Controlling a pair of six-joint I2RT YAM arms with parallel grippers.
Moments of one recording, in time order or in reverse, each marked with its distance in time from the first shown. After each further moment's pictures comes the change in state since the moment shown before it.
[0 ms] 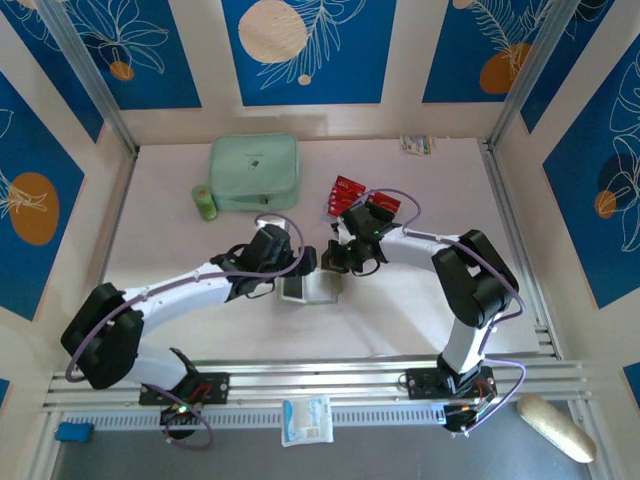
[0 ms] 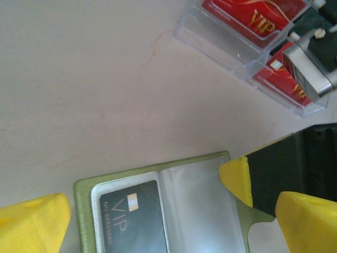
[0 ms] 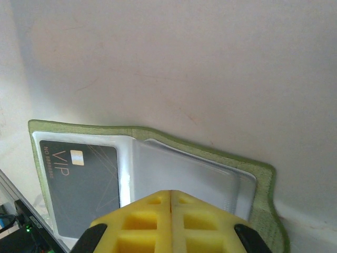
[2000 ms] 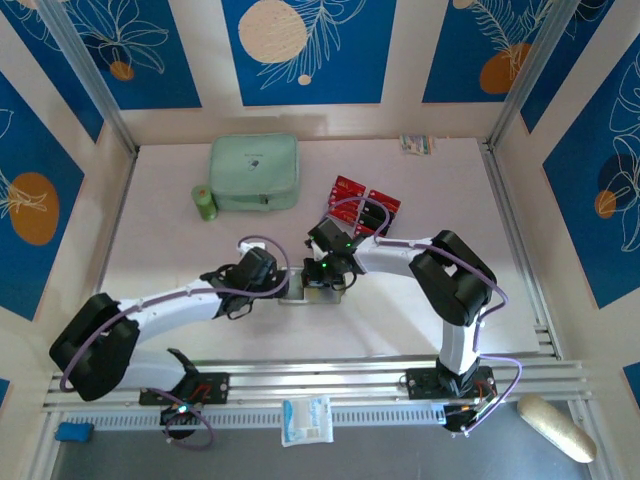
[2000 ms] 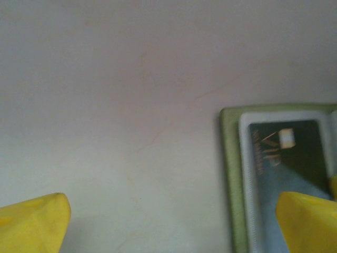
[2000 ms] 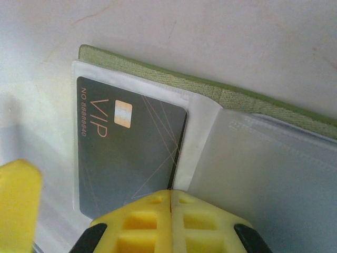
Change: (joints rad) left arm 0.049 -0.087 -0.198 -0.061 -0.156 0.075; right arm 0.190 0.089 0.071 -0.024 0.102 0.003
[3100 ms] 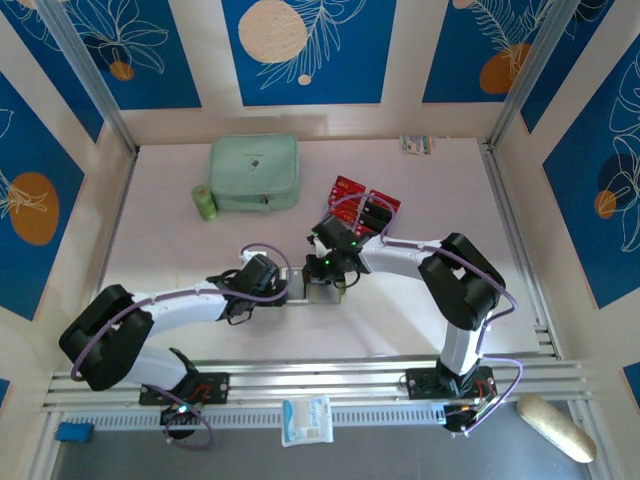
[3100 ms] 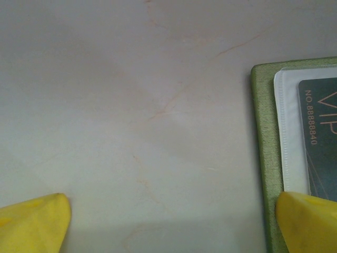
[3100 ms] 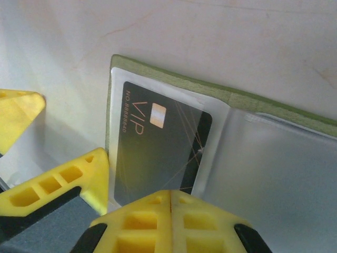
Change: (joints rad) left arm -0.011 0.071 -0.056 0.031 0.004 0.000; right arm -0.015 -0.053 -0.019 0.008 -0.008 0.003
